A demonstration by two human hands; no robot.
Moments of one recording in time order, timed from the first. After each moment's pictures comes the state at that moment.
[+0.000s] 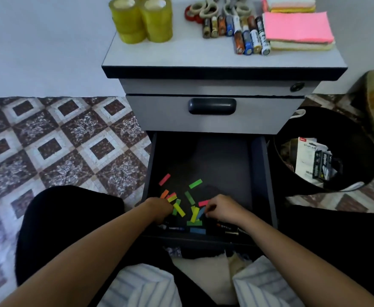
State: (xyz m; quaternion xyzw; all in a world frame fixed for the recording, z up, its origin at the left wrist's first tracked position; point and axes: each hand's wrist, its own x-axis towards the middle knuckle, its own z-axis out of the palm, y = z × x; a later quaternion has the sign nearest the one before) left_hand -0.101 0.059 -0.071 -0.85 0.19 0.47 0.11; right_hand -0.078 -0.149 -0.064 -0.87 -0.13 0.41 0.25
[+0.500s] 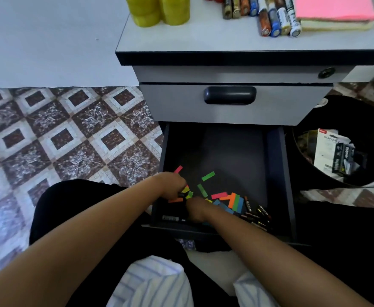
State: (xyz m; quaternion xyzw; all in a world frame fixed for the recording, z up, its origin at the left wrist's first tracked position) left_hand -0.073 0.068 -0.034 -0.89 0.22 0.39 0.07; right_hand -0.100 -0.053 -0.081 -0.84 -0.28 0.46 0.10
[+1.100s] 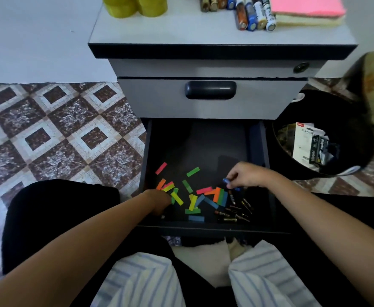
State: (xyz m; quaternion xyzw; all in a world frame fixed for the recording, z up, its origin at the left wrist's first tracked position) left_hand -0.102 0.056 -0.072 -0.85 0.20 0.49 0.08; right_hand -0.020 -0.189 -0.035 -0.86 -0.11 0.45 0.20
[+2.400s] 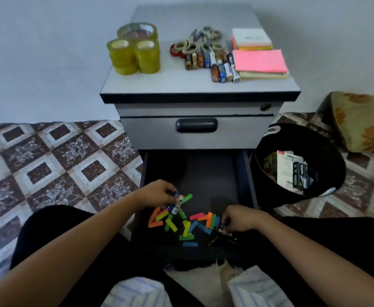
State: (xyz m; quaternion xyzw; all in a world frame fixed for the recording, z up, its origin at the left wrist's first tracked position) left_hand -0.074 0.053 0.008 -0.86 0.00 0.34 -0.39; right_hand -0.072 -0.200 -0.024 -0.86 -0.20 0.45 0.10
